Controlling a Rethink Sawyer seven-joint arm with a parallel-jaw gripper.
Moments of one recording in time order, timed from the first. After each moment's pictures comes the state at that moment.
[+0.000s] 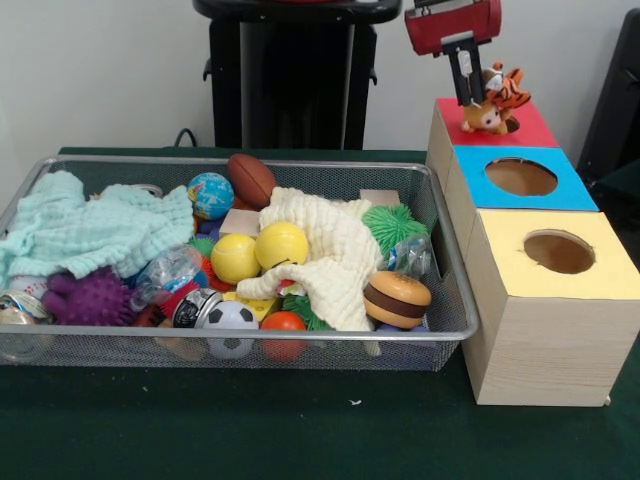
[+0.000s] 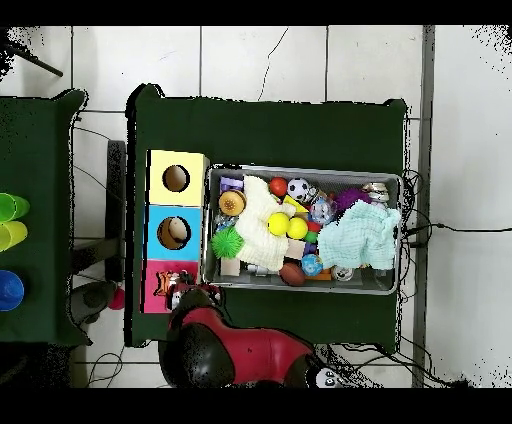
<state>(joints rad) -0.49 -0.91 0.51 2.50 0.02 -0.26 1.75</state>
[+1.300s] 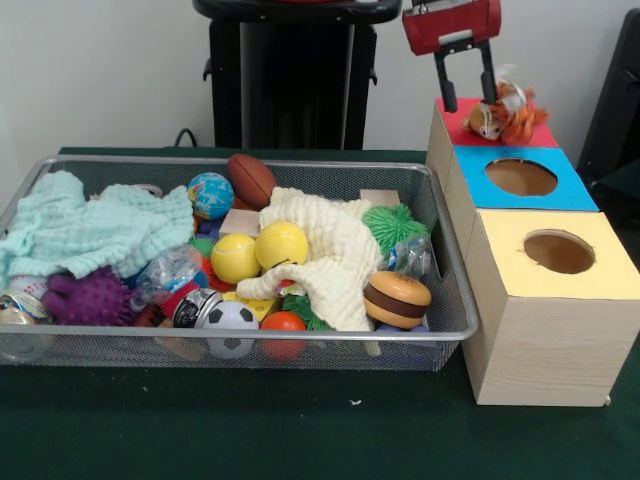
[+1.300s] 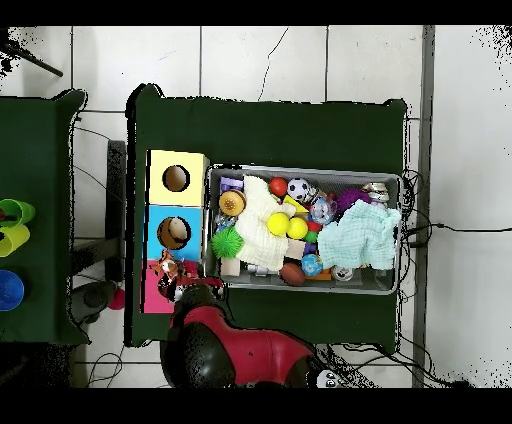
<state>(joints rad) -0.49 -0.91 0.50 2.50 0.02 -0.36 1.75</state>
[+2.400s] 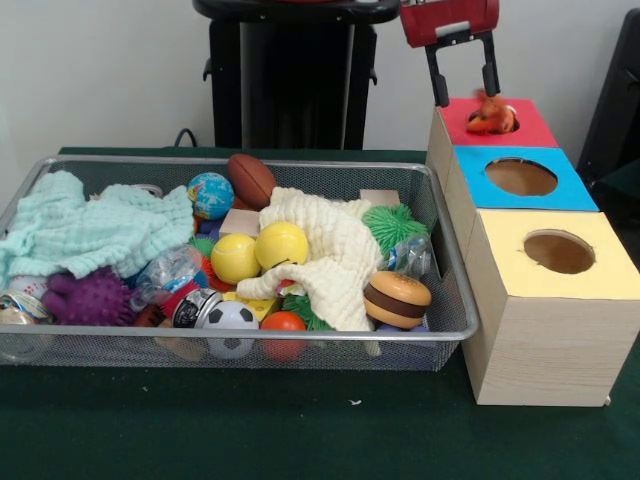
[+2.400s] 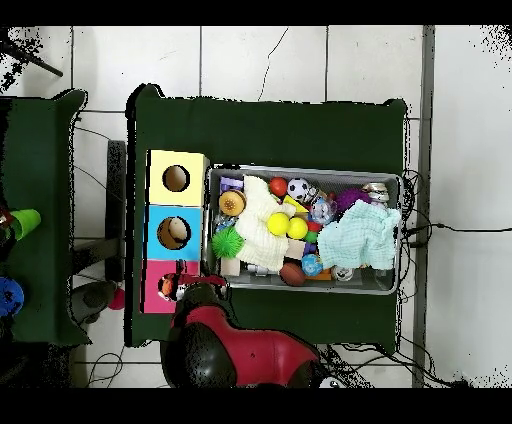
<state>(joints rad) -0.49 -0.97 0.49 2.50 0.02 -0.32 1.75</state>
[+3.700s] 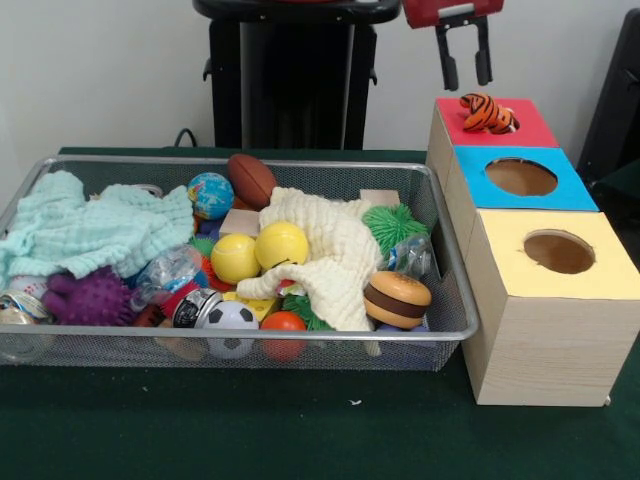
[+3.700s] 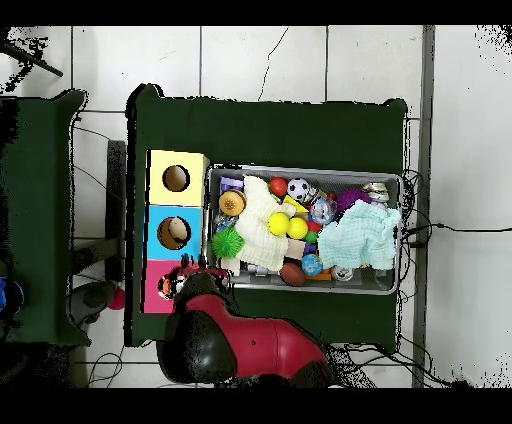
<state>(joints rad) -0.47 -1.07 0.48 2.43 0.03 -0.11 1.75</state>
